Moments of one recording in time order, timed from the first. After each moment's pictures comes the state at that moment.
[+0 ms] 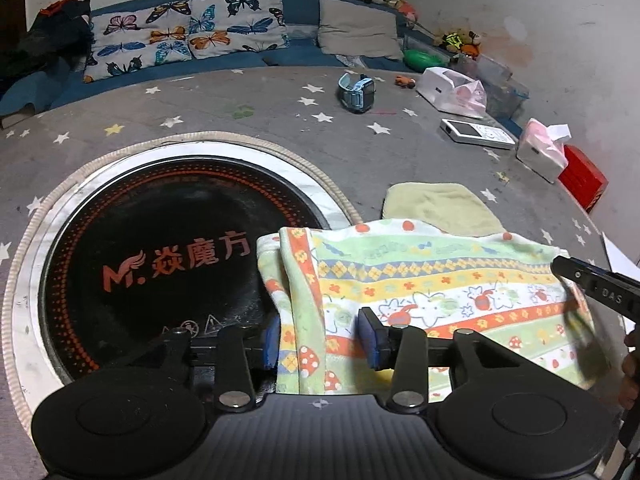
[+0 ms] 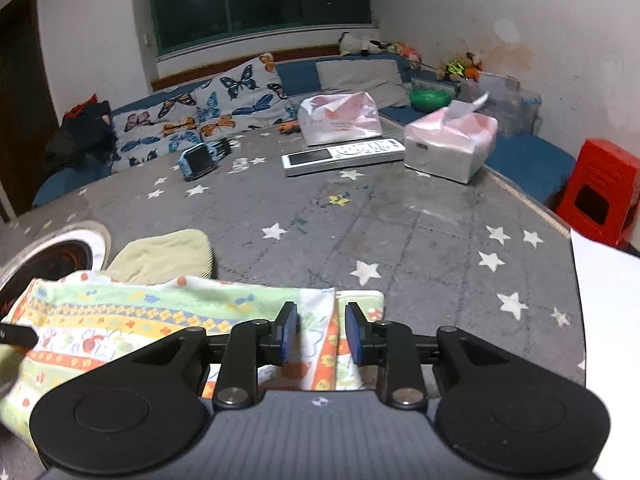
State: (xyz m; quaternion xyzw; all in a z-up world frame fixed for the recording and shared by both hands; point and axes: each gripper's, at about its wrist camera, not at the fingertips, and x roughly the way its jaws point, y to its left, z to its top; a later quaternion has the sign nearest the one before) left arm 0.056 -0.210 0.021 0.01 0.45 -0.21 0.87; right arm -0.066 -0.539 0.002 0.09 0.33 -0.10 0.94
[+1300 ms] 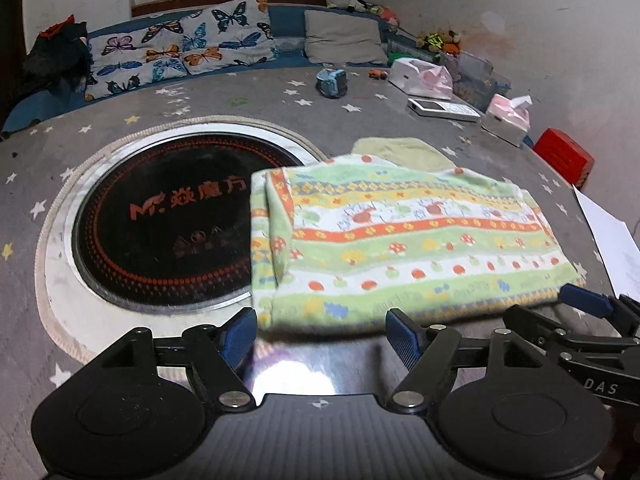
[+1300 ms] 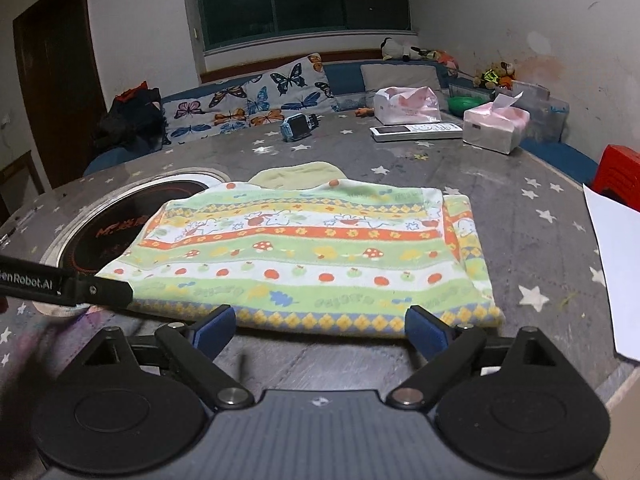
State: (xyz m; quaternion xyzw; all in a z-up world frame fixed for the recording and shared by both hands) left arm -0.034 -0.190 0.022 0.03 0.42 -0.22 0.88; right arm -0.168 -0.433 0.003 0.08 0.32 -0.05 0.94
